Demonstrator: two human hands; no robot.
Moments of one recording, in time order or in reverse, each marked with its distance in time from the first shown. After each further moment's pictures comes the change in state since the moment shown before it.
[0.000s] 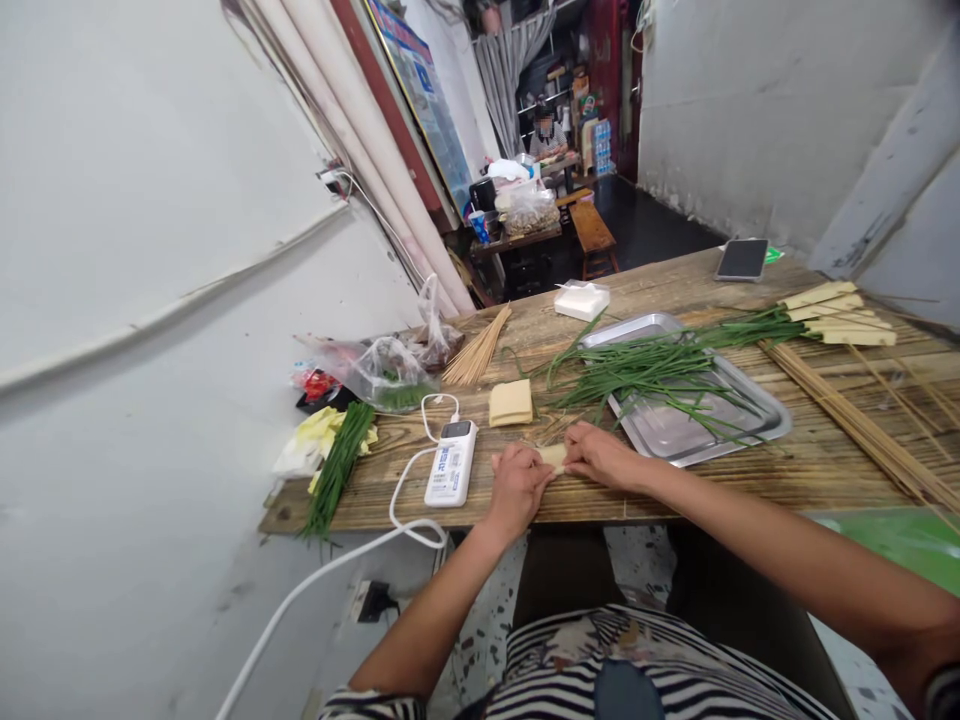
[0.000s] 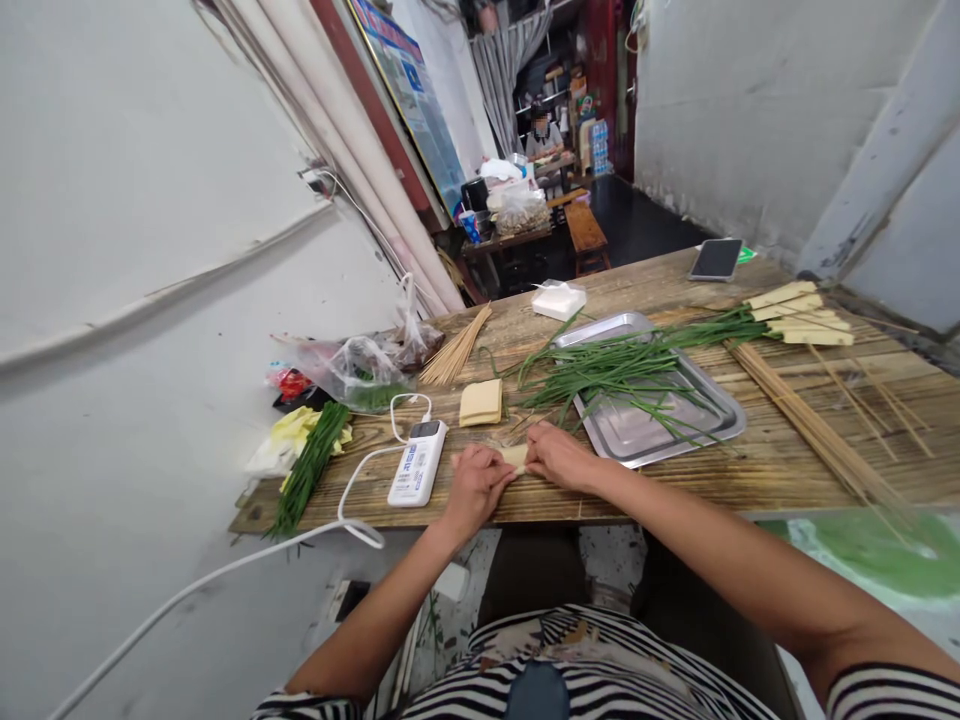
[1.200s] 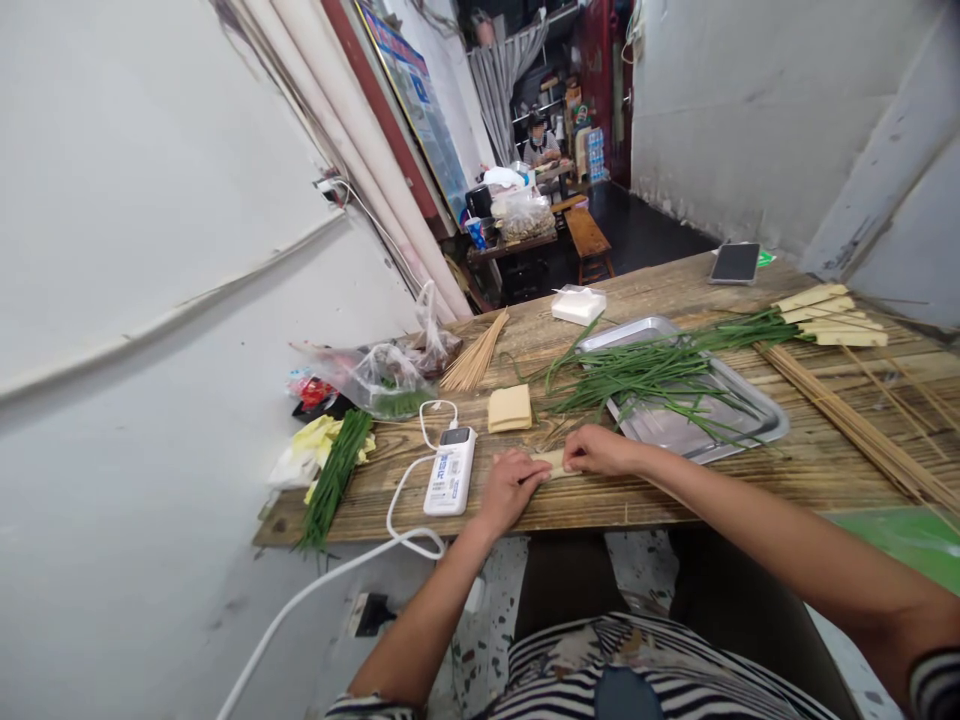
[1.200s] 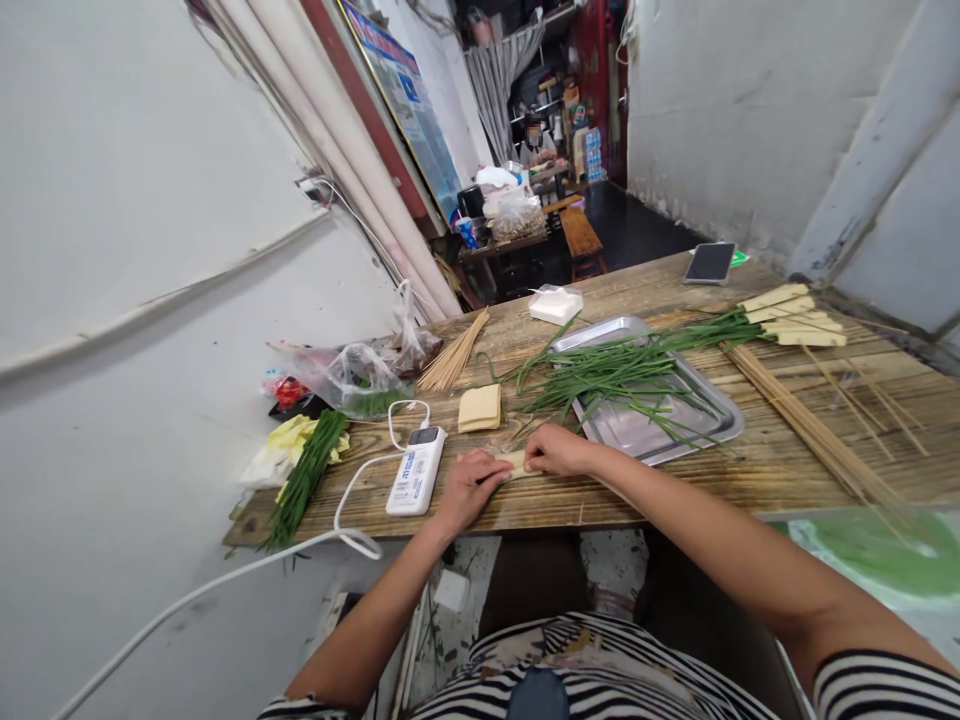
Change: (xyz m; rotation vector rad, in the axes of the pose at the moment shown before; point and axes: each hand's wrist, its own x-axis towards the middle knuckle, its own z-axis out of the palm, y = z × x) left_hand 0.002 -0.026 0.006 -0.325 -0.012 -0.060; right_hand 0.015 0.017 -0.005 0.281 -0.144 0.150
